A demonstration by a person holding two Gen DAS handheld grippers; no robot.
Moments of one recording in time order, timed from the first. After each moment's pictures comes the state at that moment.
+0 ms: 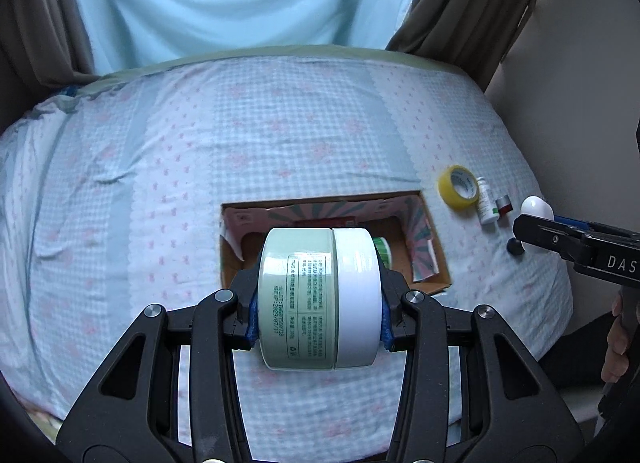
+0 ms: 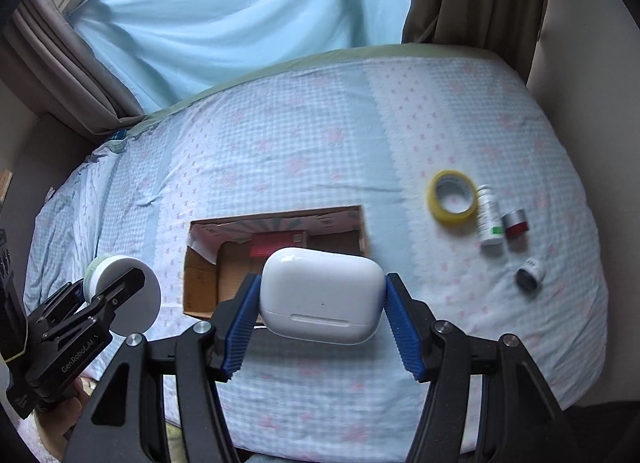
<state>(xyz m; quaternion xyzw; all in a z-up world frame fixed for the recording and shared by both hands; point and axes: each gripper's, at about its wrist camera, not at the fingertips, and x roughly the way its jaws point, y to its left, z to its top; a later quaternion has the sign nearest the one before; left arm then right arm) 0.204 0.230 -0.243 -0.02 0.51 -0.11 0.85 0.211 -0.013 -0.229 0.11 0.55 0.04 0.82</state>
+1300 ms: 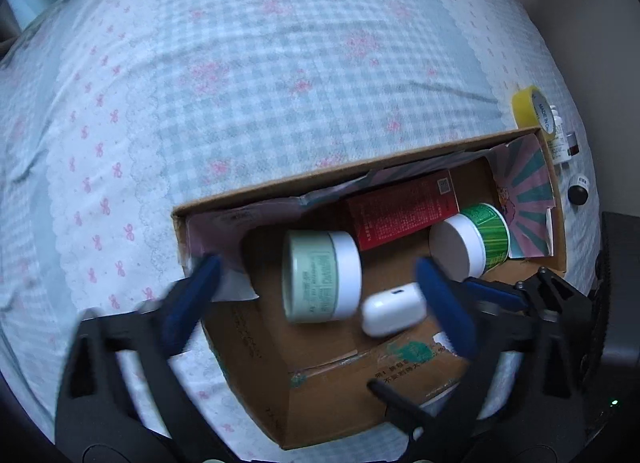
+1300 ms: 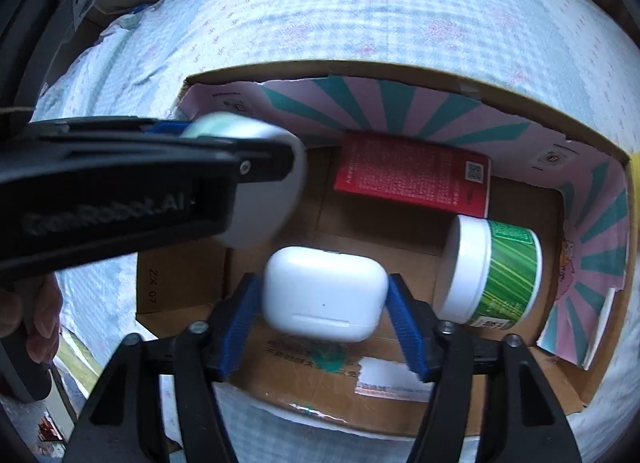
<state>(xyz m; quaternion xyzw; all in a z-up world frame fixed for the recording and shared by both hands) 0.343 0.251 -0.444 0.02 0.65 -0.16 0.74 0.281 0.140 -0.456 0.04 0.66 0.16 0.73</state>
